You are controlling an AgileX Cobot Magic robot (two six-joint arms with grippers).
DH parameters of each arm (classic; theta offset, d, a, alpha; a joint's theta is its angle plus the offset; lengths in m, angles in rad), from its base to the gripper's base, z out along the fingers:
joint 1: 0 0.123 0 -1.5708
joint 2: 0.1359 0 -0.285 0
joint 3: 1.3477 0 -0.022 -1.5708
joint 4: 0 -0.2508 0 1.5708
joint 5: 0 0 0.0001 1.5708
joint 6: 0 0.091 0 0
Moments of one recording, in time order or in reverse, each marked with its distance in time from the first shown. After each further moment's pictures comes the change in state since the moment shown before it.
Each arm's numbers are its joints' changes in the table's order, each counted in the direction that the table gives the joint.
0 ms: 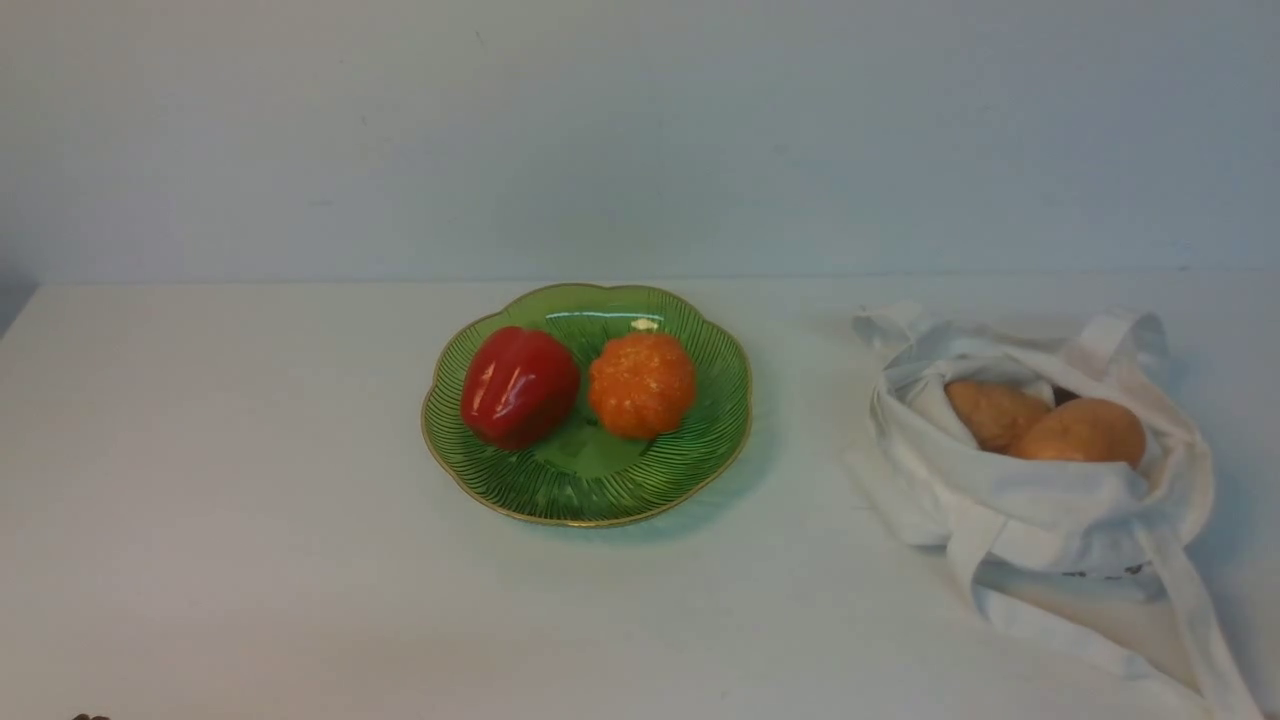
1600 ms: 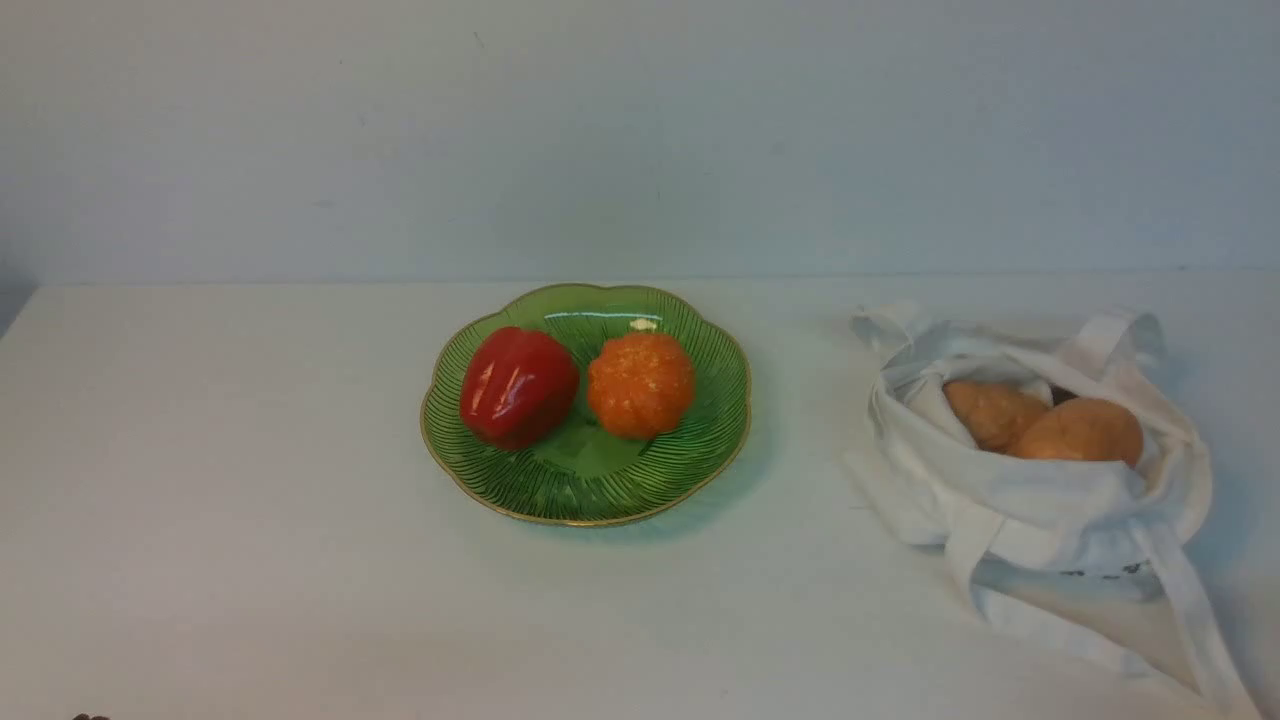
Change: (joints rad) right arm -0.015 -0.017 0.095 0.483 0.536 -0.302; left arm 0.000 0.000 0.000 0.000 0.000 0.000
